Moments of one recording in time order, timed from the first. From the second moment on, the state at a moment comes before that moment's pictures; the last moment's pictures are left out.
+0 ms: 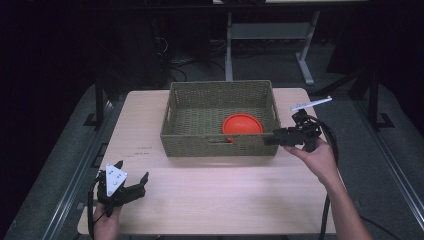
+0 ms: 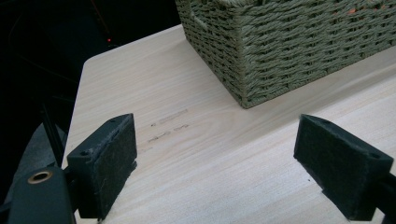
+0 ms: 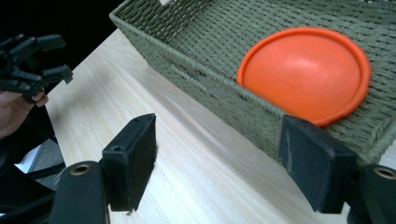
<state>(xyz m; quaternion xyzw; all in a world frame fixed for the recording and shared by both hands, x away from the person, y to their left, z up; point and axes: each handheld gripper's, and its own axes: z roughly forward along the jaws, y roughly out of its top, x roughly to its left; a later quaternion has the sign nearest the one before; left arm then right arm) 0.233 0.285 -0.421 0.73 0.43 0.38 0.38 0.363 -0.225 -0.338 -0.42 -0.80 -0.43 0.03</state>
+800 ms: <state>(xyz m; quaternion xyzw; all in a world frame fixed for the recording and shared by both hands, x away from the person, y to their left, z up) 0.233 0.285 -0.421 0.73 0.43 0.38 0.37 0.340 -0.244 -0.370 -0.42 -0.79 -0.44 0.04</state>
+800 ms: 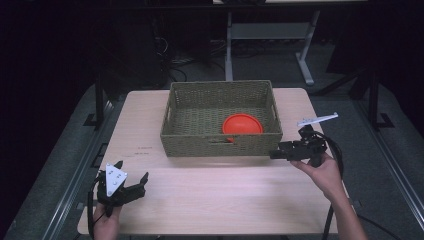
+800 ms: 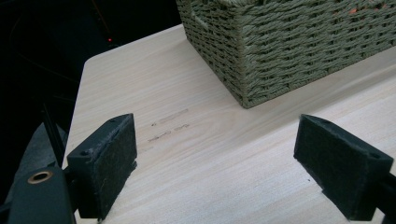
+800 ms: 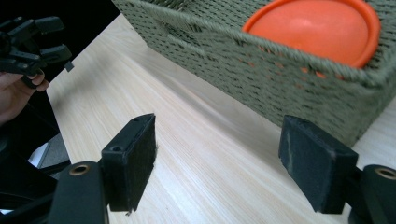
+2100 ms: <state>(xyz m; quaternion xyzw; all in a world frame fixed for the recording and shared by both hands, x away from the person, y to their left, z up) 0.233 0.285 -0.422 0.72 0.43 0.38 0.38 0.285 -0.287 -0.445 -0.47 -0.76 -0.45 0.05</state>
